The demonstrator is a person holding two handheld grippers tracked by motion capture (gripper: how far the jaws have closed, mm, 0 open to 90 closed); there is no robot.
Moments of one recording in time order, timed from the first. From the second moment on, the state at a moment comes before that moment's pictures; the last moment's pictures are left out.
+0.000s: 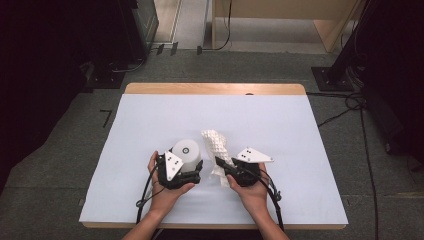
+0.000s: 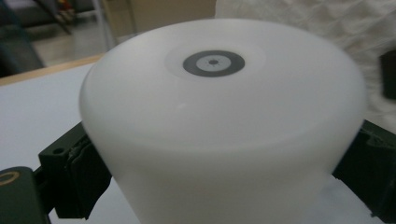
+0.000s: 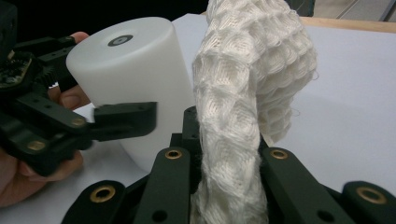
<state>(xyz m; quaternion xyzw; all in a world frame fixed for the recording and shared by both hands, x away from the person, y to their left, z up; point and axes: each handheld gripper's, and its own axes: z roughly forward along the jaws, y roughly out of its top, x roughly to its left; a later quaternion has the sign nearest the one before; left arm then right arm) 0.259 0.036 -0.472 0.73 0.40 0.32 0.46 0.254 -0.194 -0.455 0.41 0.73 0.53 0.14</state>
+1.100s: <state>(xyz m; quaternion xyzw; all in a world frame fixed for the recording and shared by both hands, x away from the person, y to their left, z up) 0.269 0.051 -0.457 0.77 0.31 0.16 0.54 0.243 -0.184 -0.434 0.36 0.73 0.56 0.13</state>
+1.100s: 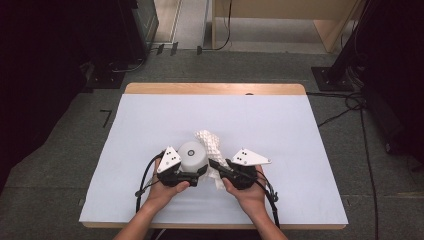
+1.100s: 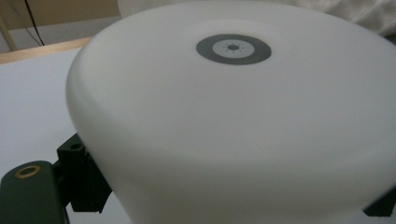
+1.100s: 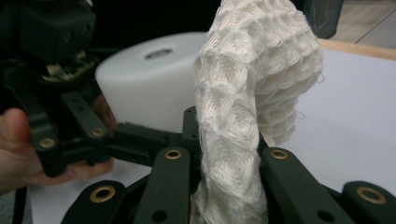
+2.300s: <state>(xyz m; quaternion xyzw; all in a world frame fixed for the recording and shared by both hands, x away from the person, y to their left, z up) 0.276 0.069 -0.446 0.74 0.33 0.15 0.57 0.248 -0.174 -0.451 0.37 0.75 0.54 0.12</state>
